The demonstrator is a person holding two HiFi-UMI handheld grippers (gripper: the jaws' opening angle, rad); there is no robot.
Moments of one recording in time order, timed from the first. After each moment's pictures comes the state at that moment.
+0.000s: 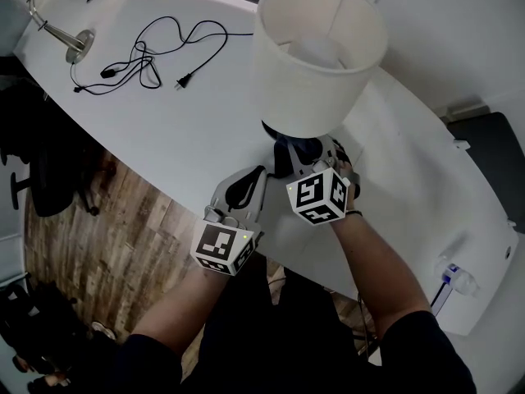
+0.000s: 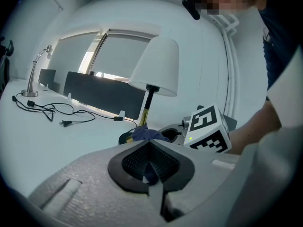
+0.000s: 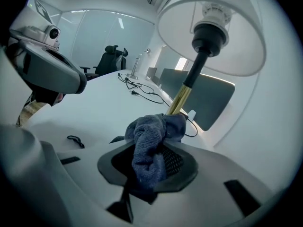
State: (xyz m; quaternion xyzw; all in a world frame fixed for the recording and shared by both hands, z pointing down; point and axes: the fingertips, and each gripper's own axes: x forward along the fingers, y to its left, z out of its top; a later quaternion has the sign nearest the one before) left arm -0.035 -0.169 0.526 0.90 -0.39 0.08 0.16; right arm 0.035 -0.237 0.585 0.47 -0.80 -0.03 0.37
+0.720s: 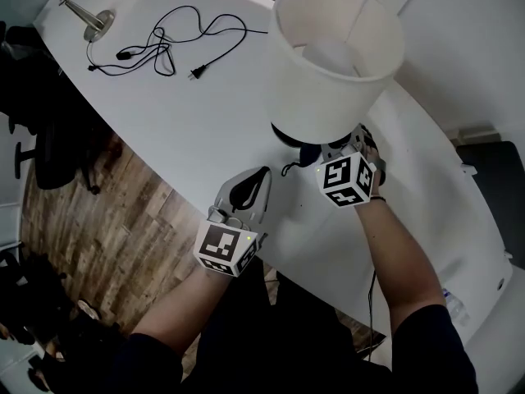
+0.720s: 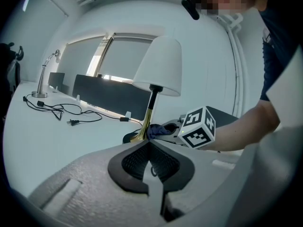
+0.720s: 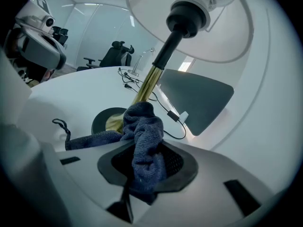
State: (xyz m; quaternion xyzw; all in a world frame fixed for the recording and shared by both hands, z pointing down) left arm -0.030 -0.170 0.529 0.88 -0.44 0.08 0.16; right arm 0.087 -0.282 0.585 0.45 -0.80 -0.09 0.40
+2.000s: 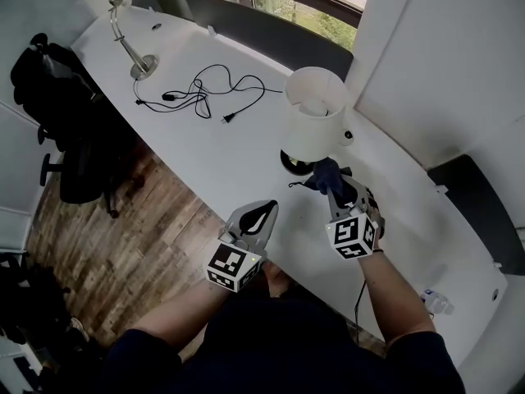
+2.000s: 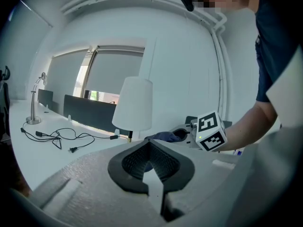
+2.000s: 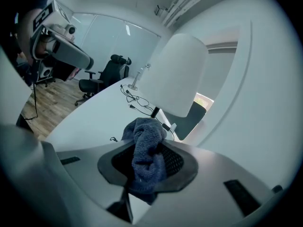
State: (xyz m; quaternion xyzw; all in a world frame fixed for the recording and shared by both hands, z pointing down) left arm -0.030 -0.098 0.401 0.91 -0.40 0.09 0.10; right arm 0.102 -0.164 0.467 0.46 -0.81 -0.09 0.35
